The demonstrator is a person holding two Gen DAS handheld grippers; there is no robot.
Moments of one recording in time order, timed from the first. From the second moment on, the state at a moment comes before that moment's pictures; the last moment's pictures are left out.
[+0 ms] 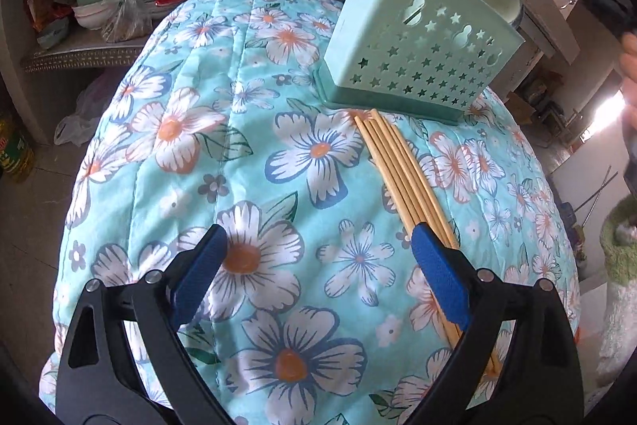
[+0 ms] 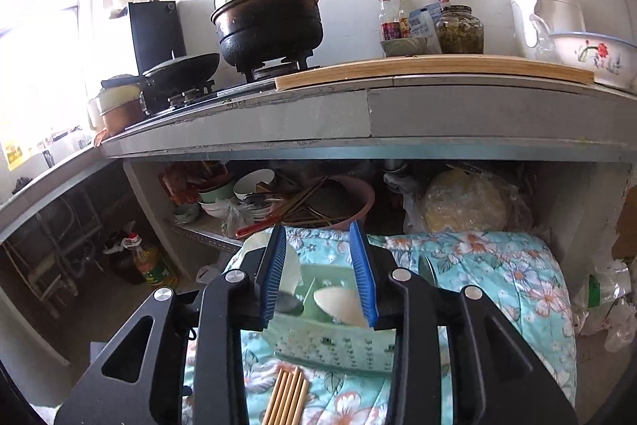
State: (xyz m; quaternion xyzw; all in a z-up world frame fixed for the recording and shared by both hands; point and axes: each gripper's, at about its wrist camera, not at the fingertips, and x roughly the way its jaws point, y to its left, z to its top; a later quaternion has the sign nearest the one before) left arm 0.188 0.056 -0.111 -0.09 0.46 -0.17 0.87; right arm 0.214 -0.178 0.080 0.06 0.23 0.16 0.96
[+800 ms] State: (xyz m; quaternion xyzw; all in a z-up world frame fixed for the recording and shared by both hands) left arm 0.175 0.051 -0.121 -0.09 0.45 -0.17 0.87; right arm 0.135 -0.194 -0.101 0.22 0.48 0.21 0.82
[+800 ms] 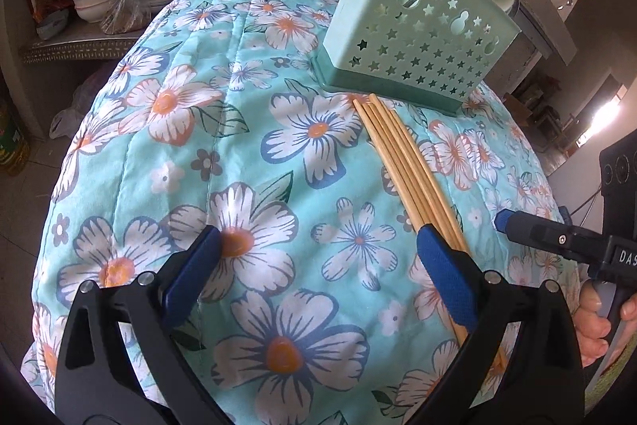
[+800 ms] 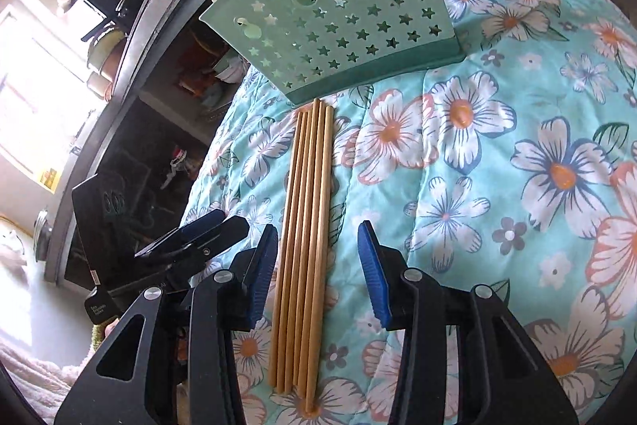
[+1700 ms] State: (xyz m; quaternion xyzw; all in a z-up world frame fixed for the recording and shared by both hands) left arm 0.175 0.045 -0.101 -0.16 0.44 -0.26 0.84; right arm 0.162 -0.177 -0.138 0.27 0.51 0.24 0.78
